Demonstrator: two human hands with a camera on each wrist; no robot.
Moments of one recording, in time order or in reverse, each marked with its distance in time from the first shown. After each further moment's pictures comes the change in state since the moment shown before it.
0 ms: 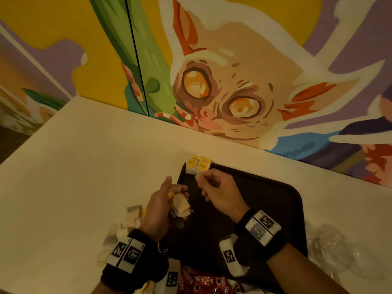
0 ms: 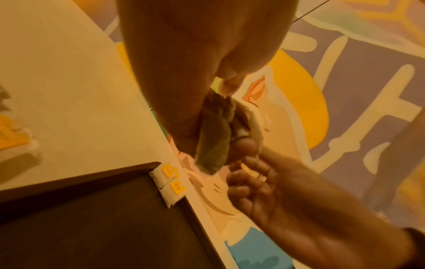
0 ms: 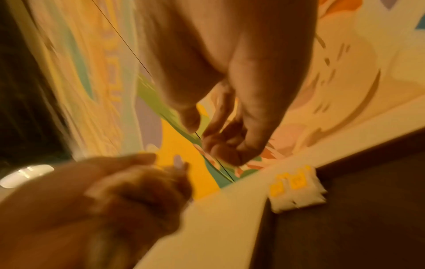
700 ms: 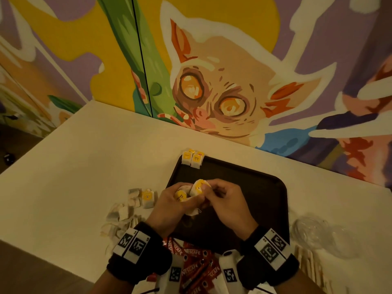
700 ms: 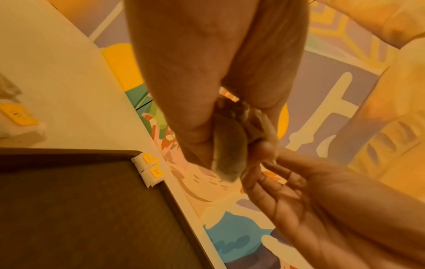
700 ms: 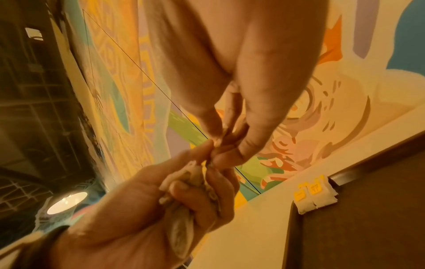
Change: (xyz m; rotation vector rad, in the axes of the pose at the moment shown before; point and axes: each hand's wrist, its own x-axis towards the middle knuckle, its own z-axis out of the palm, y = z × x) left_hand -0.084 -0.030 0.042 0.269 -0.109 0.198; right_hand -0.108 0.009 -0.024 0.094 0.040 -0.153
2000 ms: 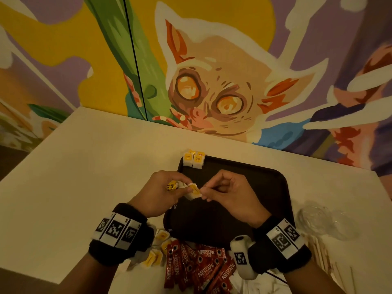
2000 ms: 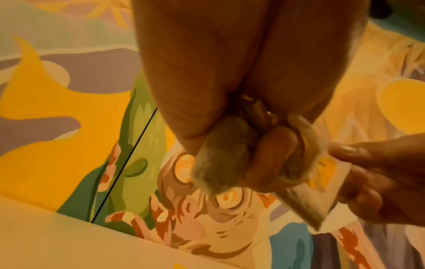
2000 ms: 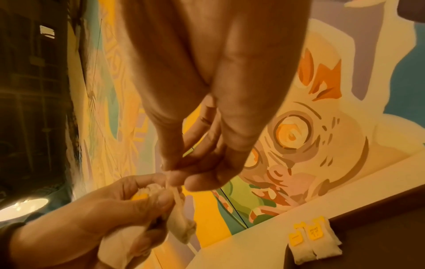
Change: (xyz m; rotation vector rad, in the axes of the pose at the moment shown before) left_hand 0.030 0.034 -0.076 0.693 -0.181 0.361; right_hand 0.003 -0.029 0.013 0.070 -0.114 -0.066
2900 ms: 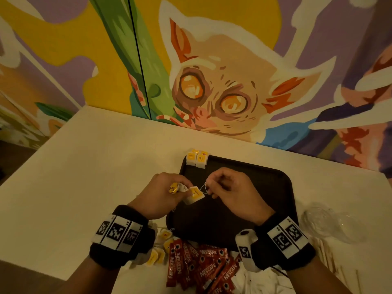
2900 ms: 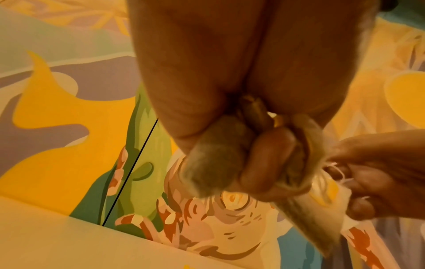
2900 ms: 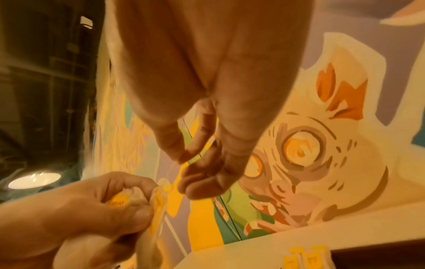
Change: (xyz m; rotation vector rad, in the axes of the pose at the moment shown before) left_hand -0.007 0.005 -0.003 0.142 -0.020 -0.007; right_hand 0.006 -0.005 -0.003 -0.253 0.005 -0.003
